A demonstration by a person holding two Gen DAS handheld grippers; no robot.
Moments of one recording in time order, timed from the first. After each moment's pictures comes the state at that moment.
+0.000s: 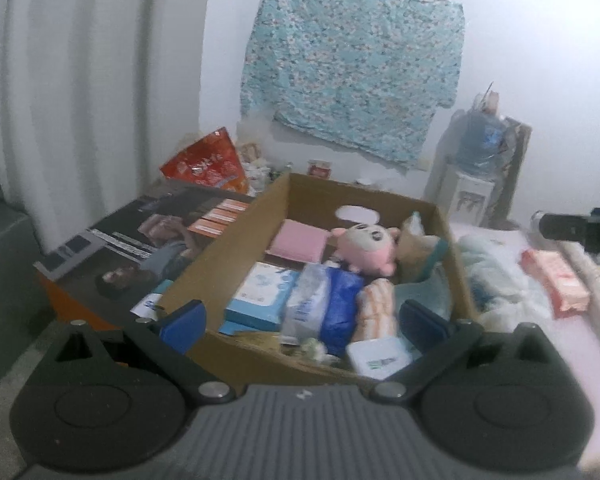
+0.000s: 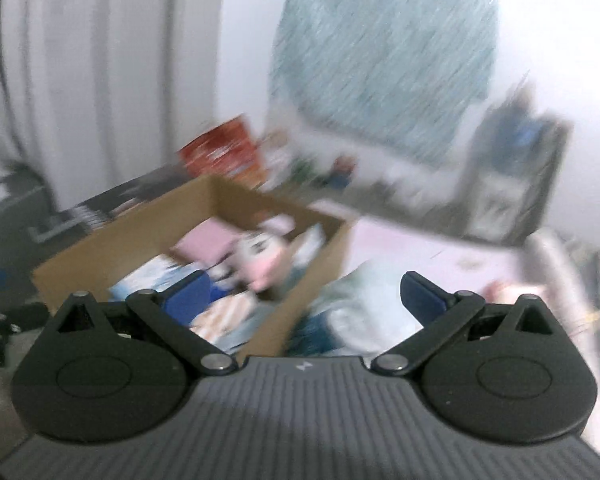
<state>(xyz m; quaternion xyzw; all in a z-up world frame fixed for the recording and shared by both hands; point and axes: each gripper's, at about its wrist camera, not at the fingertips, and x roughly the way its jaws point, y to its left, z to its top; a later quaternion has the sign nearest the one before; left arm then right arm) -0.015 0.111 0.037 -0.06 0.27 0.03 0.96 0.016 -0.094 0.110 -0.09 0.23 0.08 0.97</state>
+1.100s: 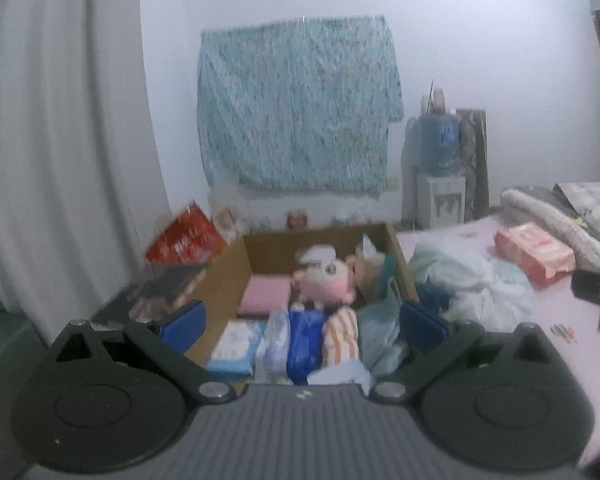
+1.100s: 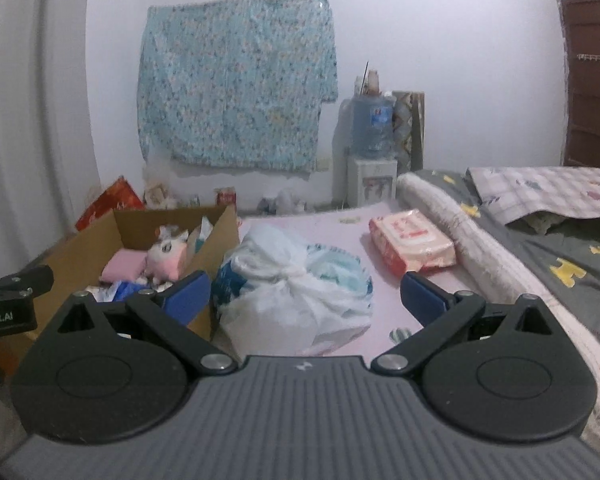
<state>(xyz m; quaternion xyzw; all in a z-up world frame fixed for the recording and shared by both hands) -0.029 0.038 0.042 0.07 0.21 0.00 0.98 -0.096 -0.124 0.041 0.03 0.20 -0.08 0.97</state>
